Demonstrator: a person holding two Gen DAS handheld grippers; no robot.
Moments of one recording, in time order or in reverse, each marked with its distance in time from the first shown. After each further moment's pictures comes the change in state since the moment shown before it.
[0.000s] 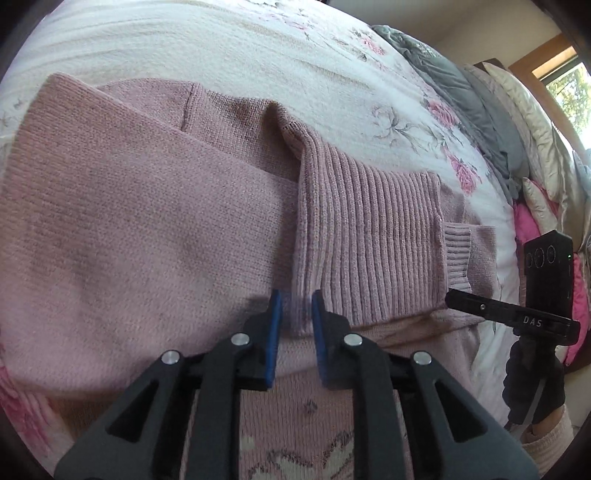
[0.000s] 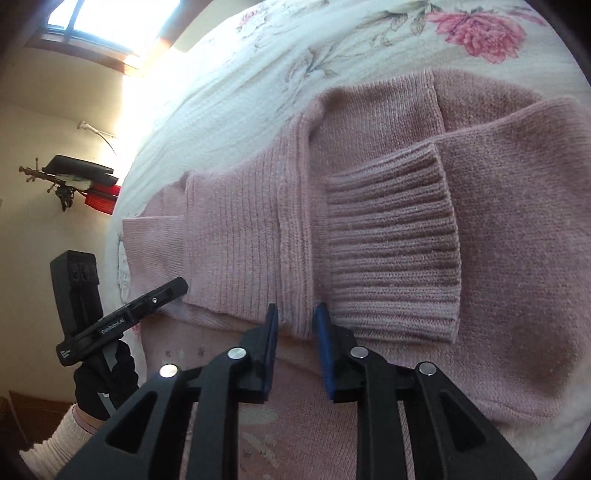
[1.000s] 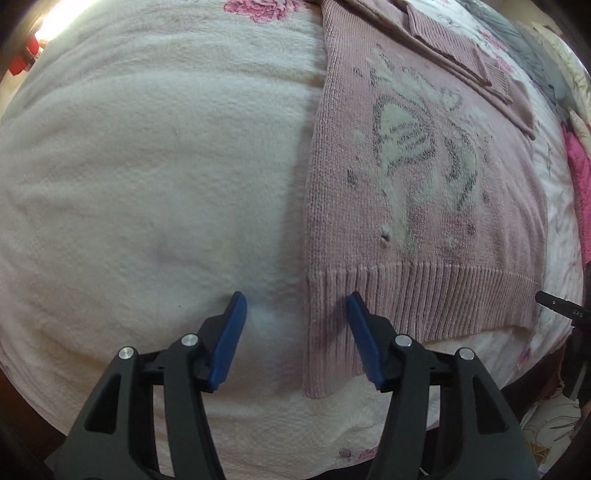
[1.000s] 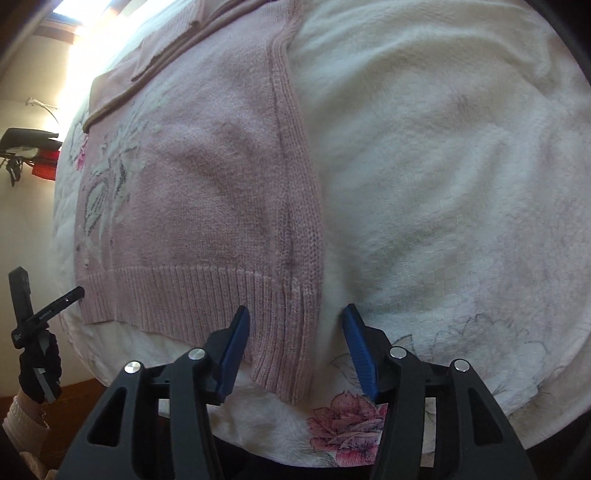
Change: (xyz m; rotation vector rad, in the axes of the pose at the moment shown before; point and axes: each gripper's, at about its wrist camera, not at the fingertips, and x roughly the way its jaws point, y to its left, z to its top) left arm -0.145 0.061 -0.307 -0.137 0.205 0.293; right arm -0.078 -0.061 -0.315 0.120 0.161 -0.235
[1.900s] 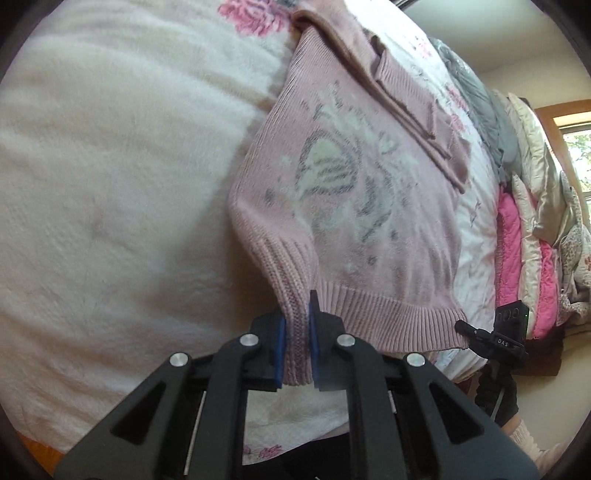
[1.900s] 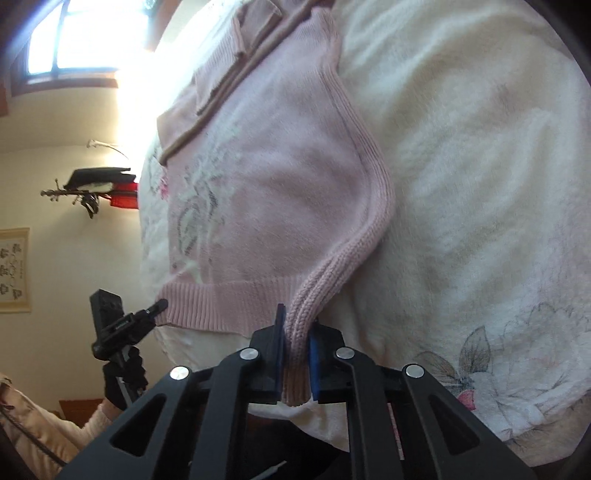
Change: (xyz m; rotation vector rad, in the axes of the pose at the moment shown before) left arm -0.029 -0.006 -0.003 -0.169 -0.086 -0.365; right arm -0.029 -0.007 0.008 0.098 -0.041 0.424
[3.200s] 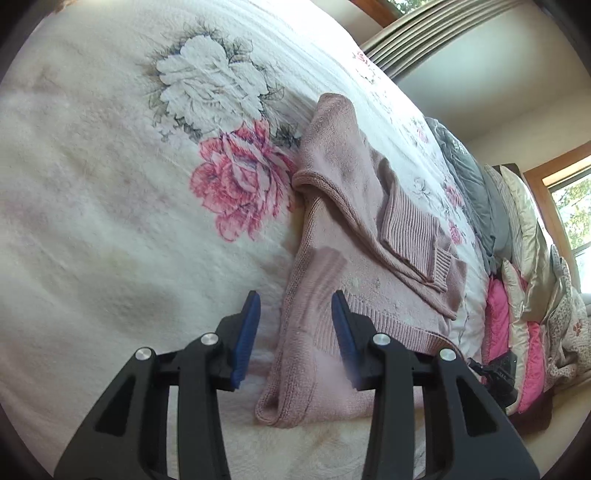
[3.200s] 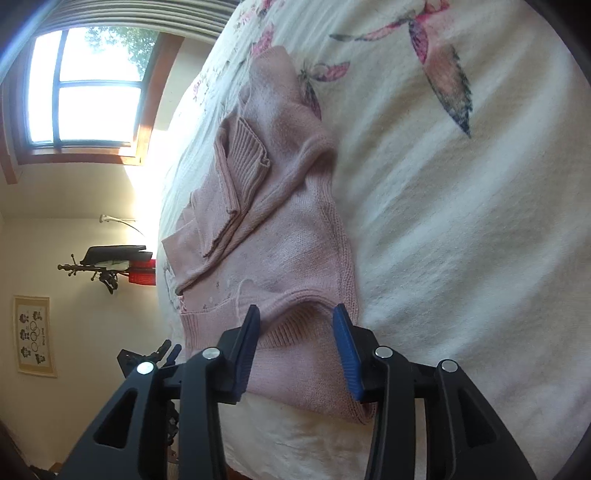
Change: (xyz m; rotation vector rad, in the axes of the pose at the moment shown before) left arm 0.004 0.013 0.166 -0.014 -0.248 -0.036; right arm -0.031 -0.017 0.155 0.099 -0.212 0.044
